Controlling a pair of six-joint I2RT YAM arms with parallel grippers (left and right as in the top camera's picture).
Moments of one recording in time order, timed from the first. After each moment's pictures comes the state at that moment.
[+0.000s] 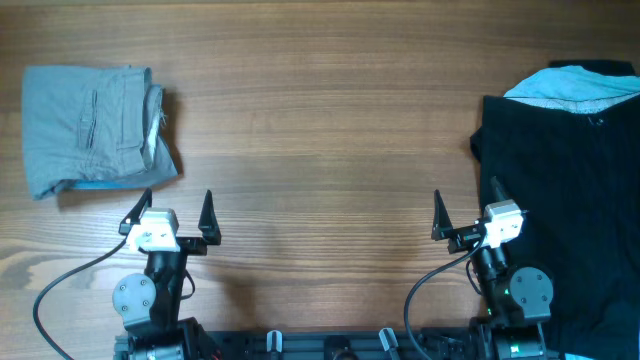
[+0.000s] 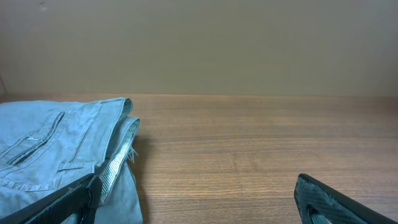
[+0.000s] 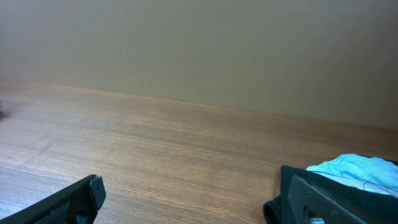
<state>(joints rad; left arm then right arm) 0.22 0.01 0.01 -0.05 0.27 -0.03 0.07 0.03 0.01 0.00 -0.13 -0.06</state>
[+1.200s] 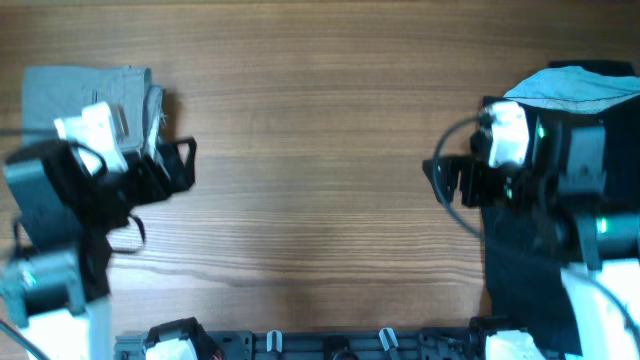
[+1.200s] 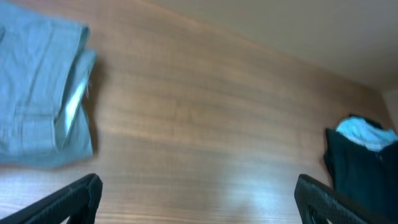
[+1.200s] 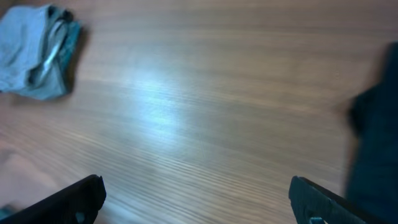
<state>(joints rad) 0.22 0.96 1.22 -0.97 0.40 -0.20 0.06 1.07 1.19 -1.03 -0.40 0.05</state>
